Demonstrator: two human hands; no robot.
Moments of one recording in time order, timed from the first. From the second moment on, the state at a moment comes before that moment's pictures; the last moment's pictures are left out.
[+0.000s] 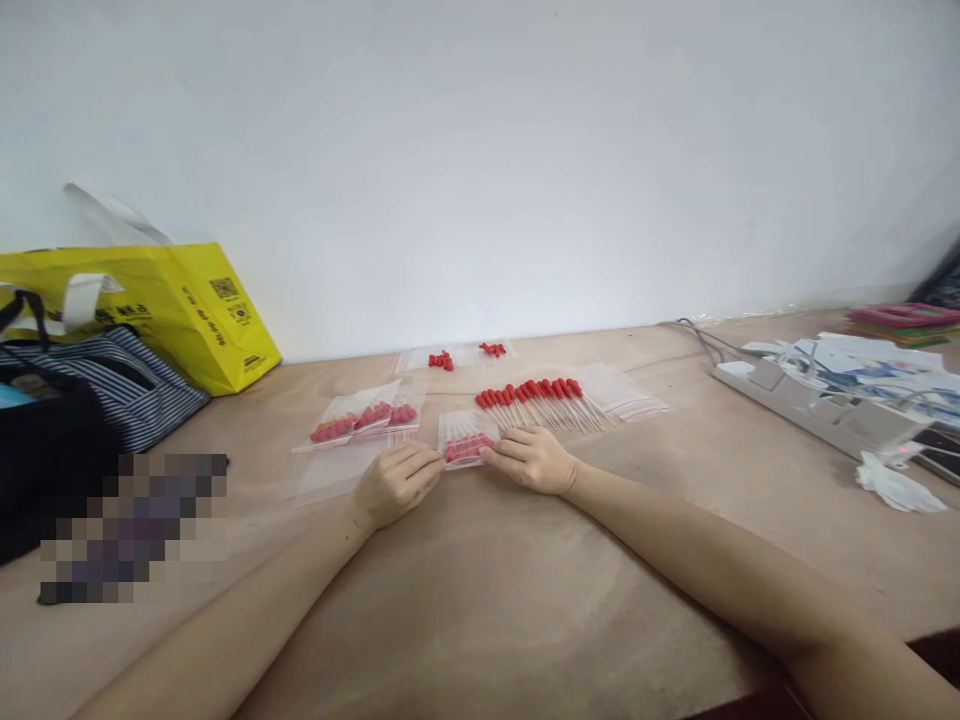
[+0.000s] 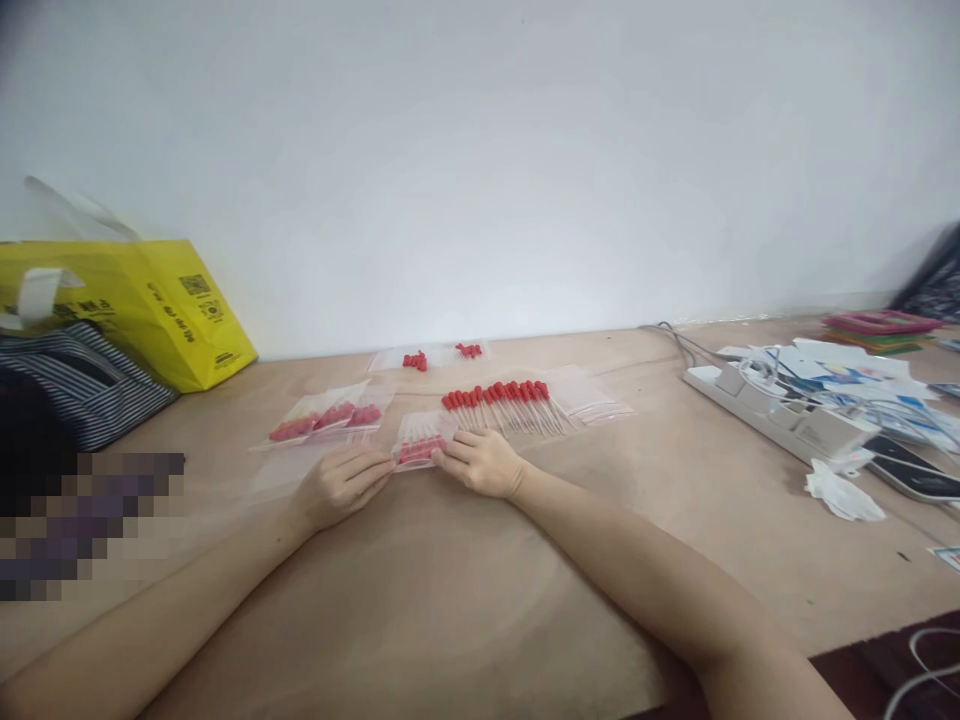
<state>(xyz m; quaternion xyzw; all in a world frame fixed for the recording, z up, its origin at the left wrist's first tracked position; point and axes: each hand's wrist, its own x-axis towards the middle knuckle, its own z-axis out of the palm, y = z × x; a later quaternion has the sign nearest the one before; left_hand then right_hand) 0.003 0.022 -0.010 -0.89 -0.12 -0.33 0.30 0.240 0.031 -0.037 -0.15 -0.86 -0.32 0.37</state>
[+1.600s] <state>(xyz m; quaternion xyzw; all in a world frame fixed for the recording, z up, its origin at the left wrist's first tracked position) 0.000 0.020 -0.006 -0.88 -0.12 -0.30 0.35 0.225 0.034 -0.038 -0.16 -0.88 -0.24 0.37</state>
